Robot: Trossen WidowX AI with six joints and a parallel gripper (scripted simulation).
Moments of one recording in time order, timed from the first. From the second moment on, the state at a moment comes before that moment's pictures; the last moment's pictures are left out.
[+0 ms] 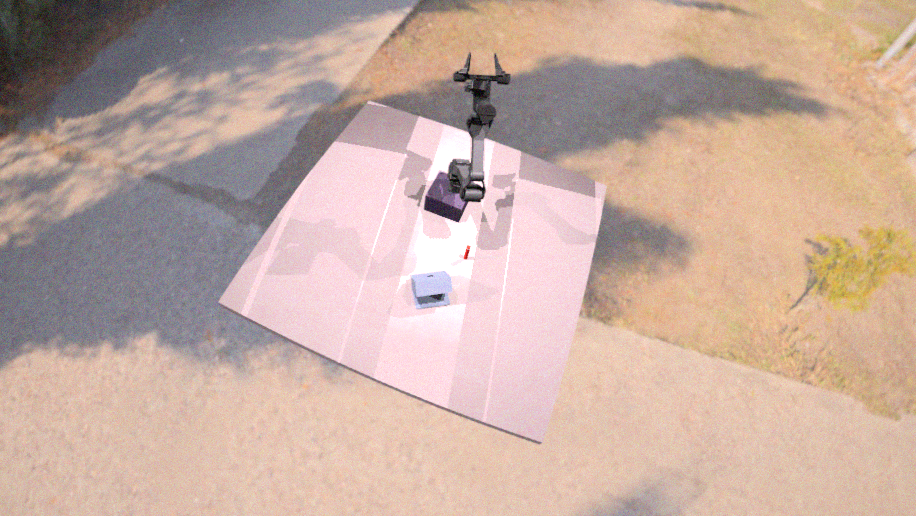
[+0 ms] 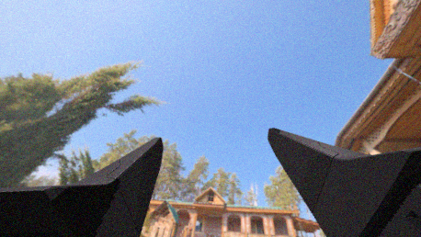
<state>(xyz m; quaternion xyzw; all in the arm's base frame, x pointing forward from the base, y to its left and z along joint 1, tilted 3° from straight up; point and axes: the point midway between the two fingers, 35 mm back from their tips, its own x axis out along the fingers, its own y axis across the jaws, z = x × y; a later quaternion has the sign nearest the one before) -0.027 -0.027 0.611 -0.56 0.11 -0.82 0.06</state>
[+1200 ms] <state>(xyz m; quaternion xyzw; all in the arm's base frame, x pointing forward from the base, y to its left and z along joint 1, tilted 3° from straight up) -0.097 -0.098 0.582 -0.44 0.03 -0.85 0.28</state>
